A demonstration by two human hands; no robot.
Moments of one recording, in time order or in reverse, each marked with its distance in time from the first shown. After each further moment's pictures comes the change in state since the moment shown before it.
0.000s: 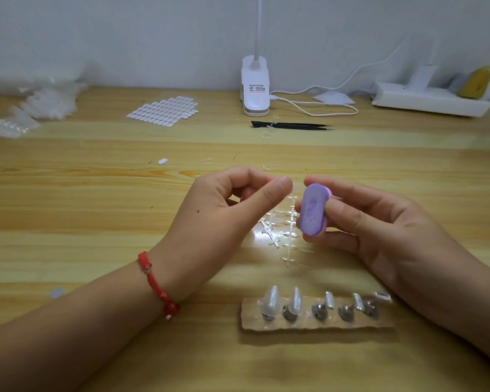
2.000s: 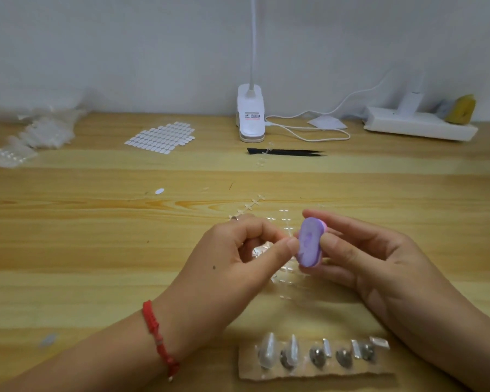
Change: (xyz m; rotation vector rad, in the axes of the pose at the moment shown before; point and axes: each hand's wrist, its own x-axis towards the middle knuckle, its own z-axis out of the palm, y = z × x) left_hand -0.001 -0.002 0.002 0.113 -0.082 0.017; right_hand 0.003 0.004 -0.005 -0.022 0.020 0.012
